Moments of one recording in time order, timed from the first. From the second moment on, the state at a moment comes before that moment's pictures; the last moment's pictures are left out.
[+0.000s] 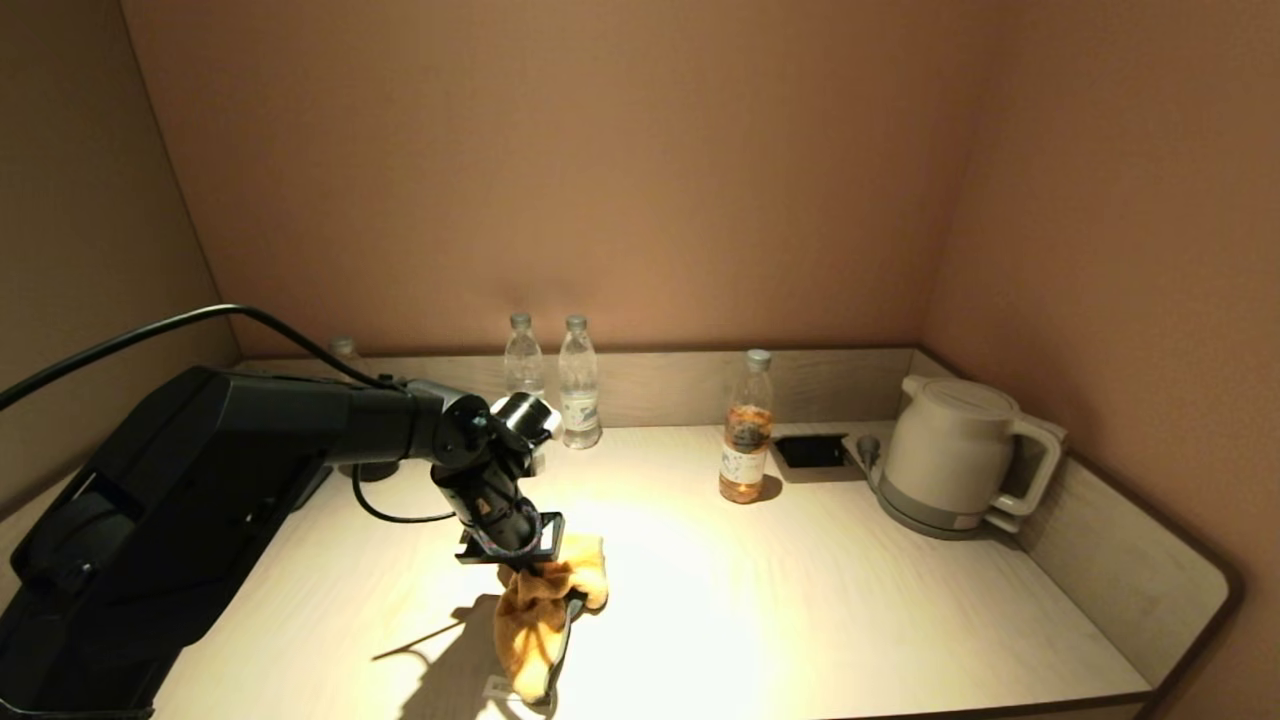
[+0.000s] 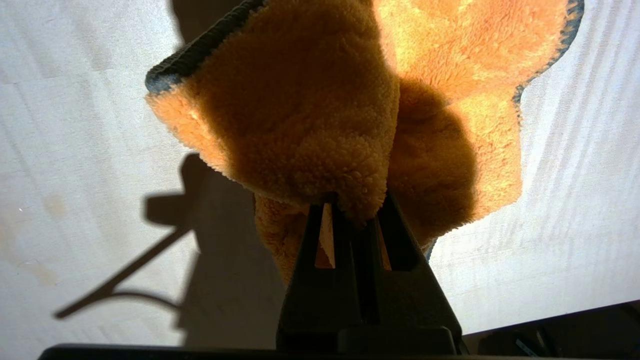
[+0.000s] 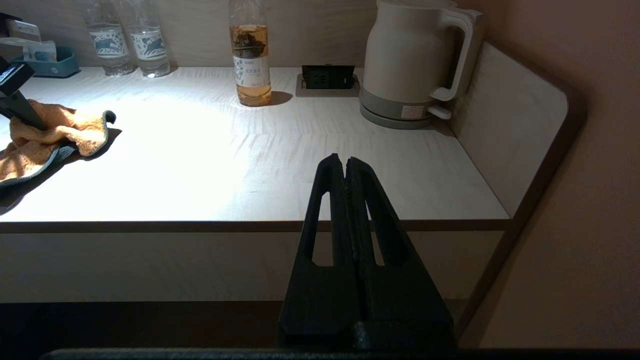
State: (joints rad) left arm -0.50 2.49 -1.95 0.73 -0.08 -0.43; right arm 0.00 0.00 0.00 0.00 0.02 -0.01
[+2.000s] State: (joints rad) left arm -0.26 2.50 -1.94 0.72 0.17 -0.48; right arm 0.00 0.00 0.00 0.00 0.02 -0.01
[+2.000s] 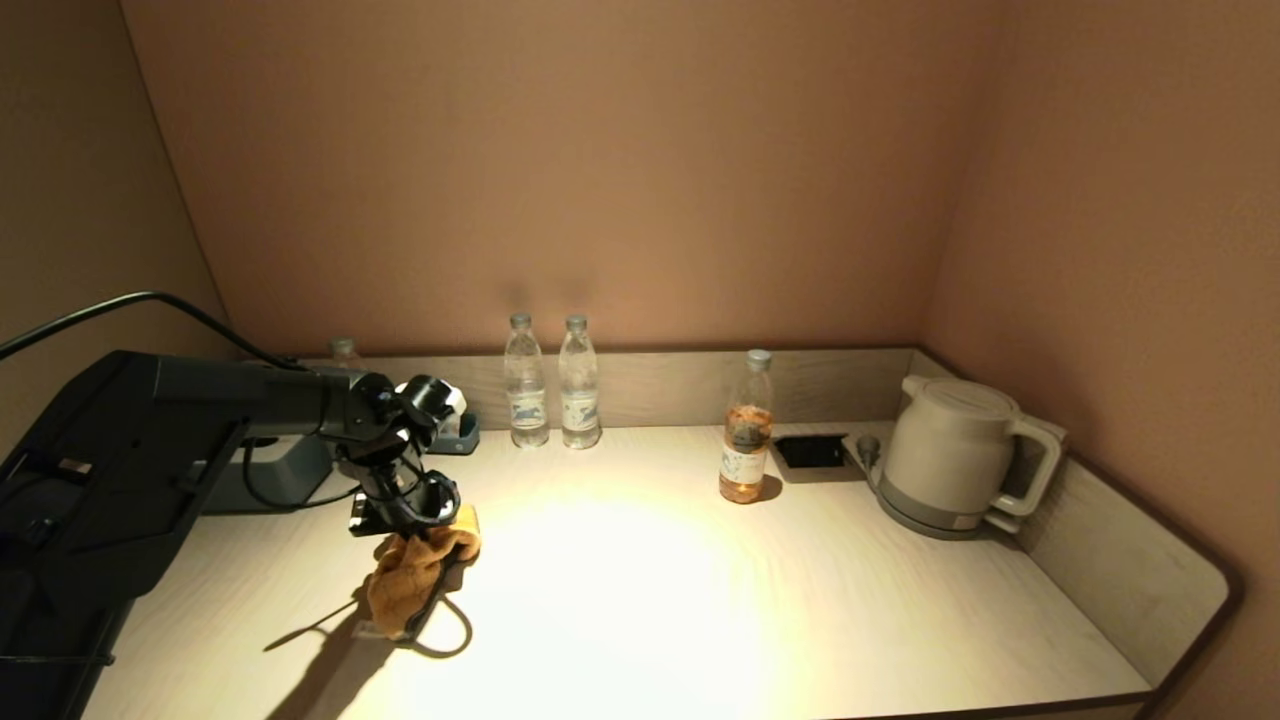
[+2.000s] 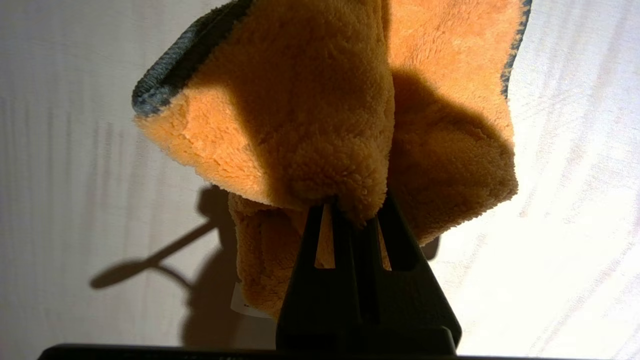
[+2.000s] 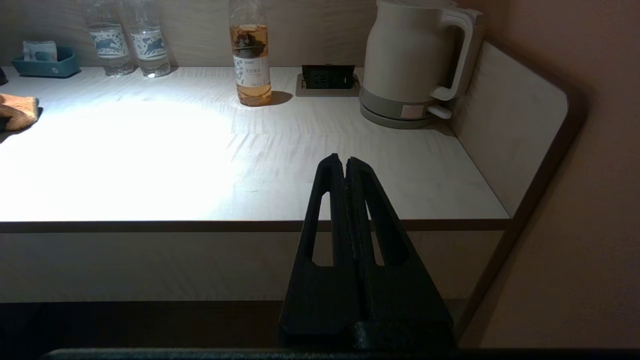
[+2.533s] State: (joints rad) left arm -0.40 2.48 -1.91 0.76 0.15 -0.49; right arm 0.00 0.00 0.00 0.00 0.02 -0.01
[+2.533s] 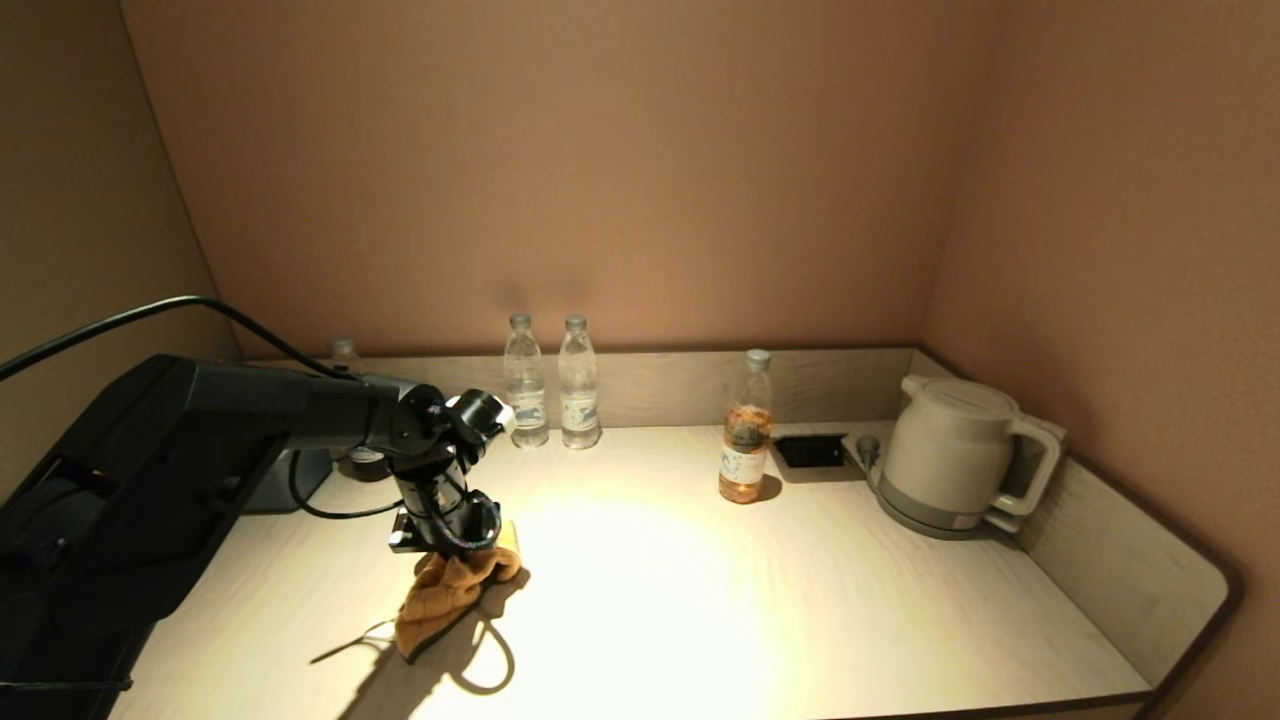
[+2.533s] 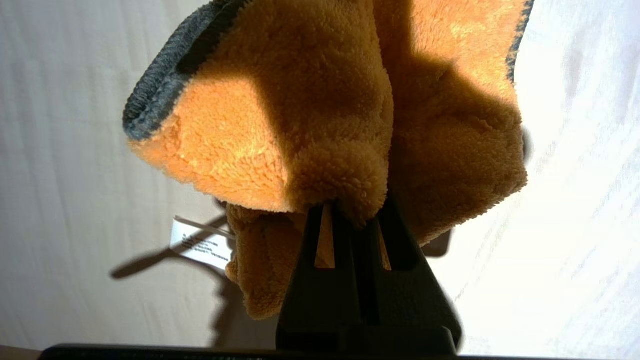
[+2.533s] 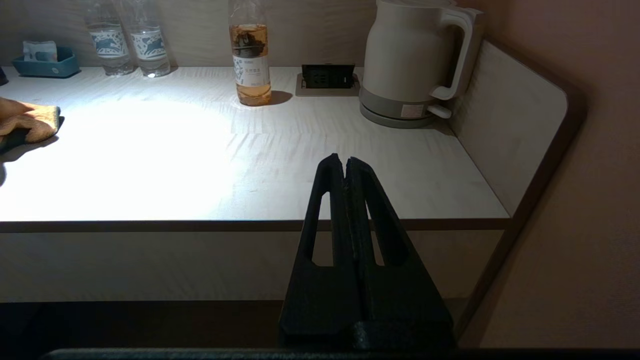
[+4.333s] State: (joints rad) left arm -0.32 2.49 -1.95 0.78 0.23 -0.47; right arm 0.00 0.00 0.00 0.00 0.02 -0.02
